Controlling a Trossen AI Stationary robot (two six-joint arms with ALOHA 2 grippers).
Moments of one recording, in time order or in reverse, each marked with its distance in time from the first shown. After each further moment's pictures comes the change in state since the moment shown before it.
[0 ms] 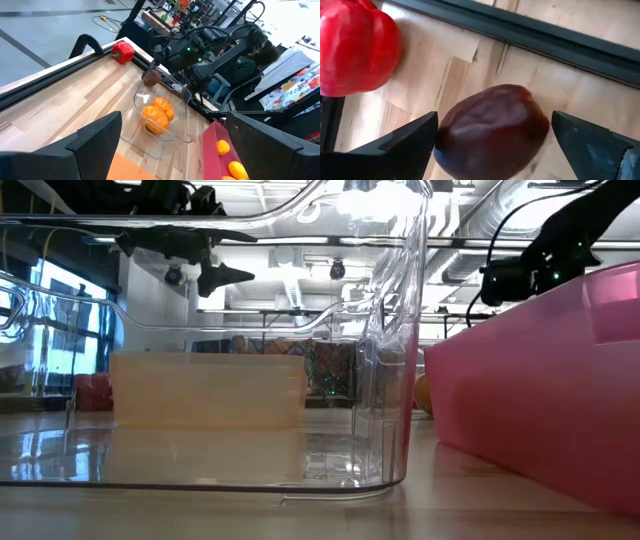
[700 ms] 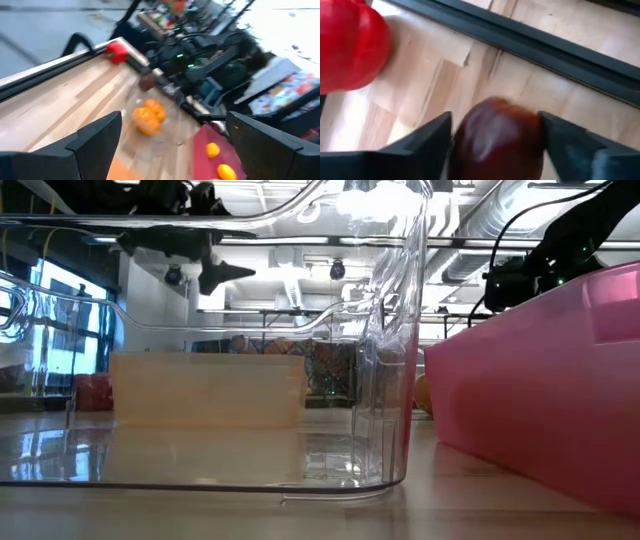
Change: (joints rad) left arm 0.002 0.000 0.000 0.046 0.040 -0.066; right arm -0.003 0.000 -0.036 0.021 0.010 -0.064
